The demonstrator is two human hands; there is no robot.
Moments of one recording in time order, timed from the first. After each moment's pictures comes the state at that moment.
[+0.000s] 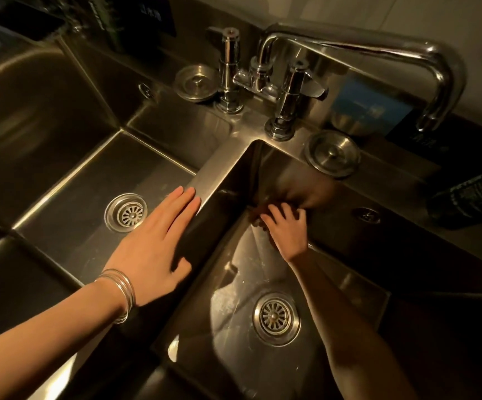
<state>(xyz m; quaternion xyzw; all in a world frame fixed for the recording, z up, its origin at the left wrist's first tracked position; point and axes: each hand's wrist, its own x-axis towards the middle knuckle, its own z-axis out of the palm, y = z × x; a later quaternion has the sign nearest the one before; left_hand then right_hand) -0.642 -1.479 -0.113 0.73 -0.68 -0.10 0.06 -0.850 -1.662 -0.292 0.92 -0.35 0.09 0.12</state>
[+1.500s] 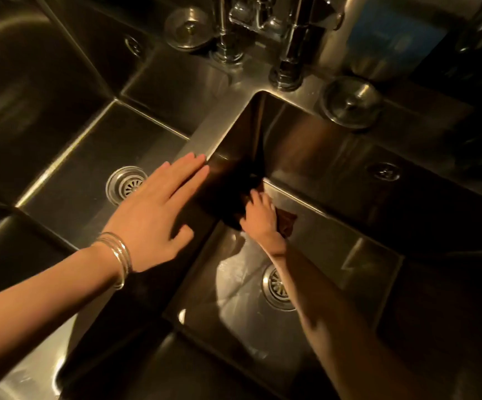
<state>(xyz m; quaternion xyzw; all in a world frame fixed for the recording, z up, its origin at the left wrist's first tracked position) -0.639 -1.482 -0.117 0.67 -0.74 -0.09 0.05 -0.794 -1.606 -0.338 0.87 -0.45 -0.08 -0.19</state>
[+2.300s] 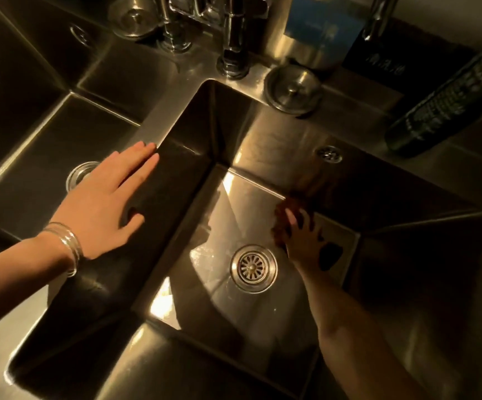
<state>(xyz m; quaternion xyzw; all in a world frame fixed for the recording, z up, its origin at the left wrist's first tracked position) -0.635 -1.484 -0.120 0.65 -0.75 -0.09 0.05 -0.986 -1.585 -0.351 0.73 -0.65 -0.08 -0.17</state>
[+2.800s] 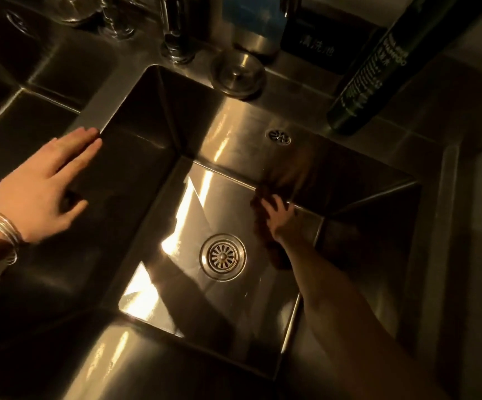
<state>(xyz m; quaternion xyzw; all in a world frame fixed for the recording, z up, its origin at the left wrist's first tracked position) -0.621 -1.487 -0.144 0.63 -0.76 -0.07 0.10 -1.022 -1.620 -0.355 0.79 -0.56 -0.20 -0.14</state>
